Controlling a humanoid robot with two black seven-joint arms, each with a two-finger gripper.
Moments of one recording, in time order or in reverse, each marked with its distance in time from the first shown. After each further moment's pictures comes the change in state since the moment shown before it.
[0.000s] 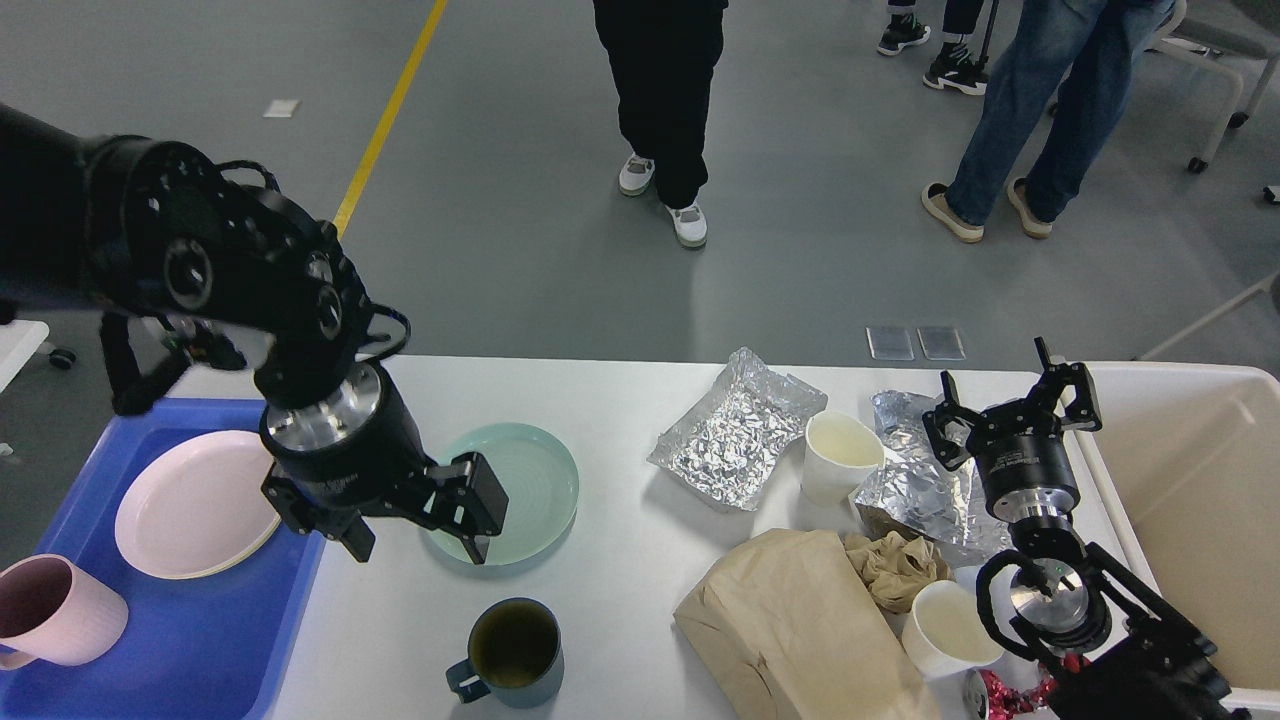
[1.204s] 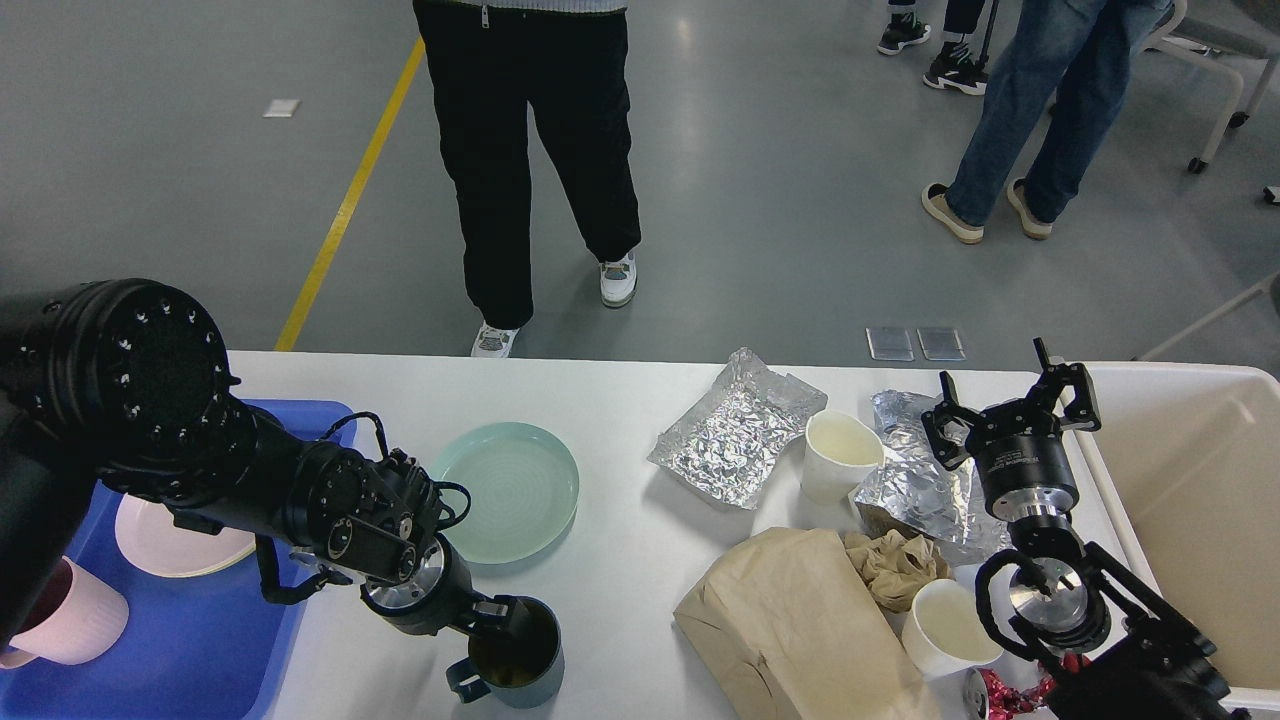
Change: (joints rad) left arm 0.713 -0.100 -0.090 0.369 0.290 0.439 -0.003; right arm 0.000 0.001 0.000 0.000 0.000 0.000 0.000
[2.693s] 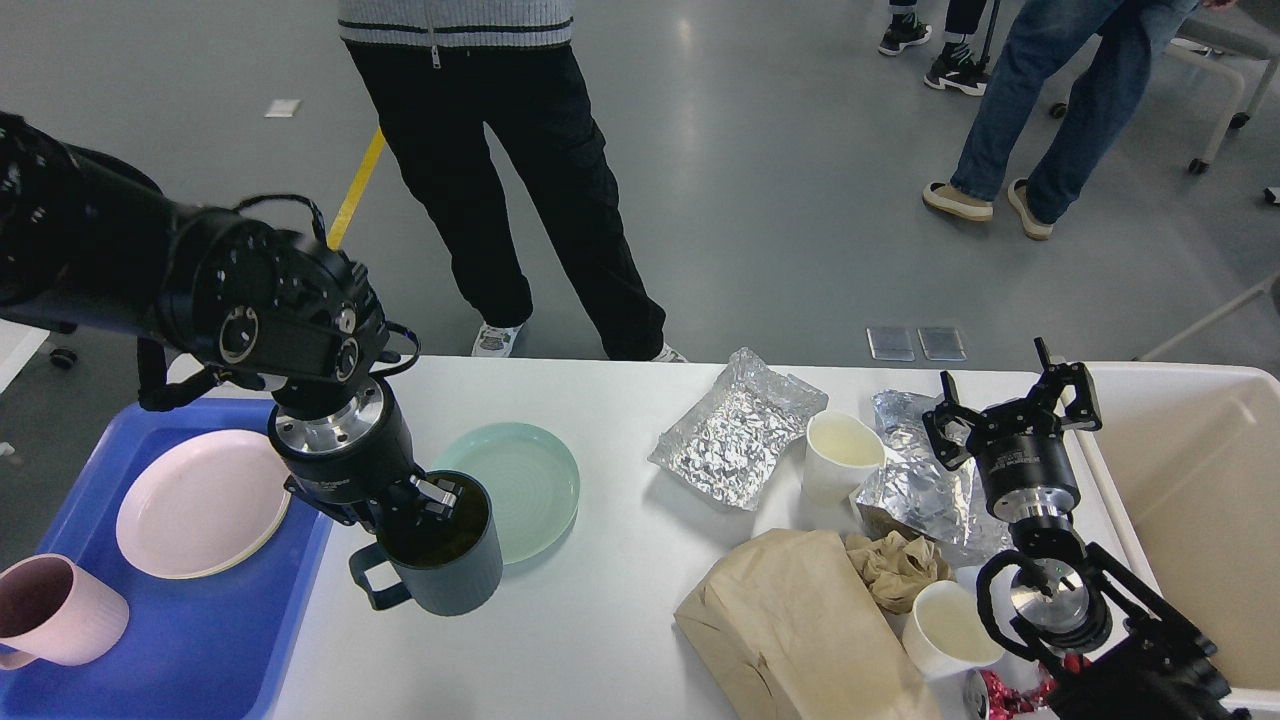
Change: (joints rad) left arm -0.680 0.055 0.129 -0.297 -0.127 -0.432 -0.021; right arm 0.000 -0.002 0.000 -0.001 -0.001 0.000 0.000
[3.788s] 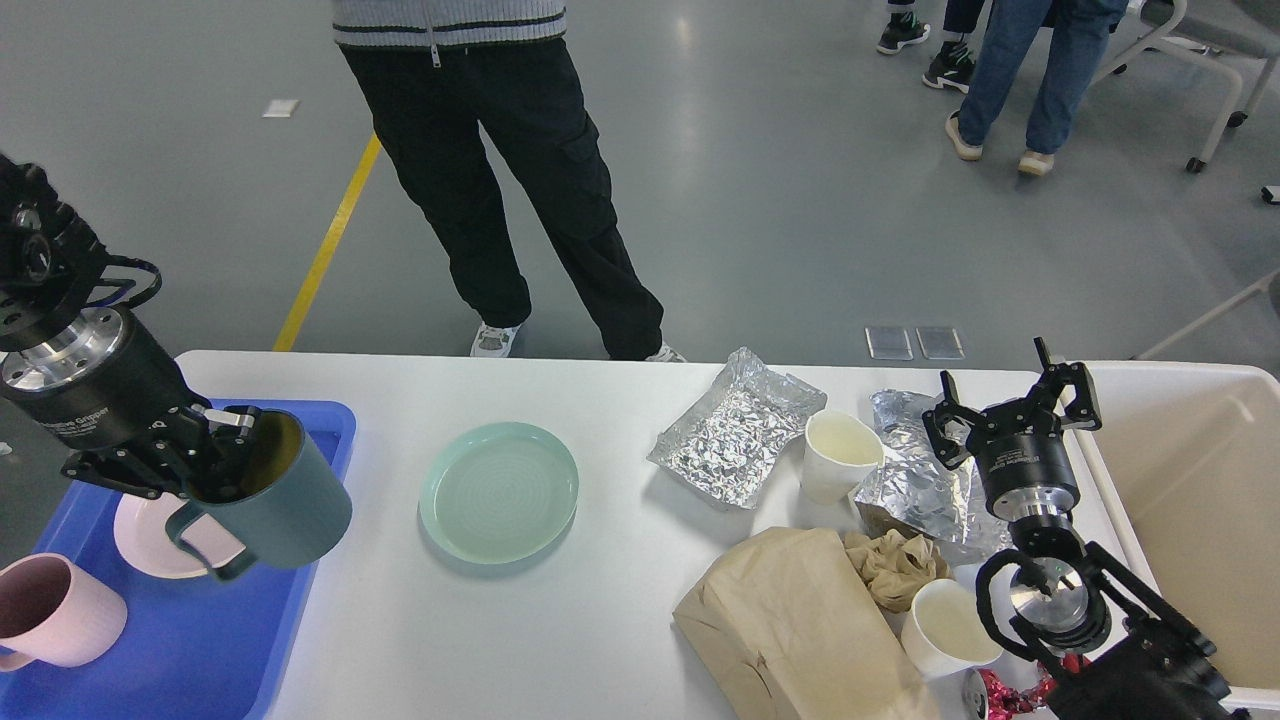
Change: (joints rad) left arm 0.055 0.338 0.281 0.150 0.131 -0.174 -0.242; right arm 0.000 0.000 0.000 0.001 0.000 0.000 0.001
